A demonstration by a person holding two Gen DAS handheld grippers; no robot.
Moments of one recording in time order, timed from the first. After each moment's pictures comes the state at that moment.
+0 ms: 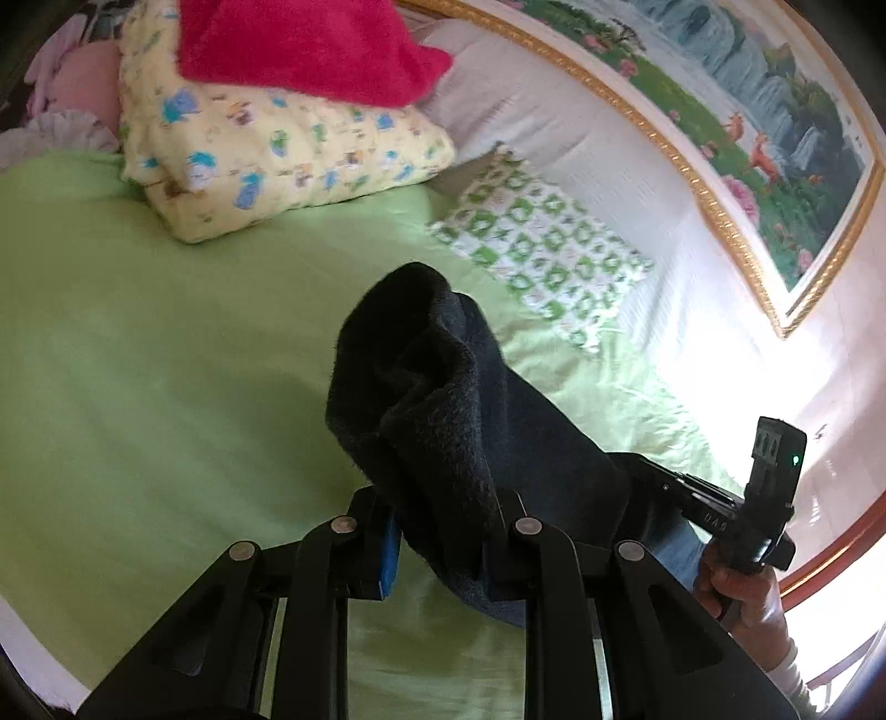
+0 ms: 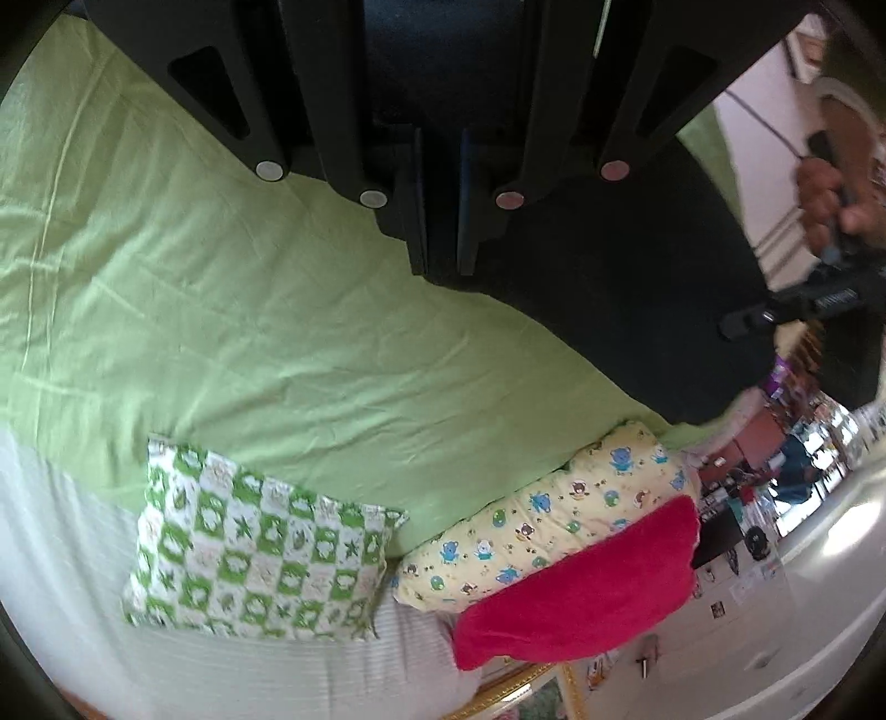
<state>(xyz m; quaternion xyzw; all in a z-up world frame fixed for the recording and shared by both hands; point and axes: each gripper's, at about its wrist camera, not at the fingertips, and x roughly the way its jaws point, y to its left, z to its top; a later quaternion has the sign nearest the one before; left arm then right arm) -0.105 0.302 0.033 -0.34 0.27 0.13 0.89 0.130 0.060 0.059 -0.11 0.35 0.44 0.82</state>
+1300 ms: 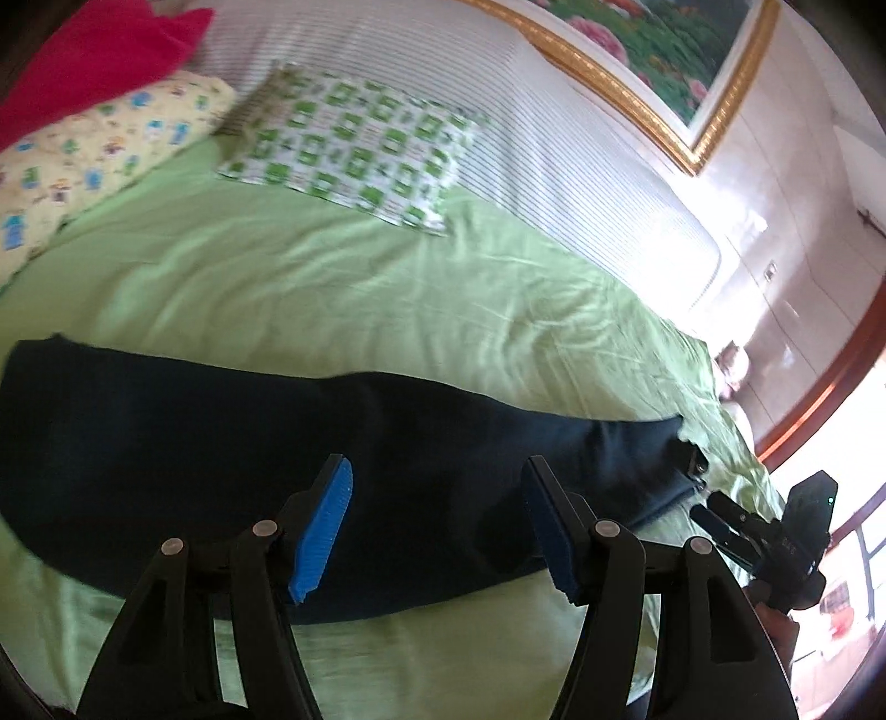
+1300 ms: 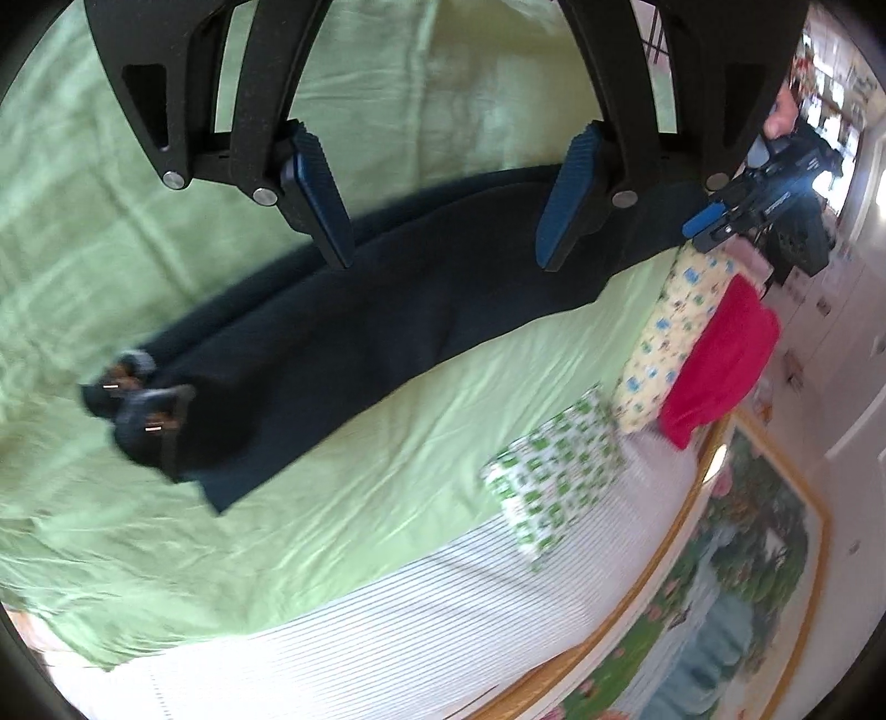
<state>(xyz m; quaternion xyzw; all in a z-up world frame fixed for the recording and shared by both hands) -0.013 0.124 0.052 -0.22 0.35 -0.02 0.91 0.018 -0.228 0.018 0.25 0.34 0.22 0.88</state>
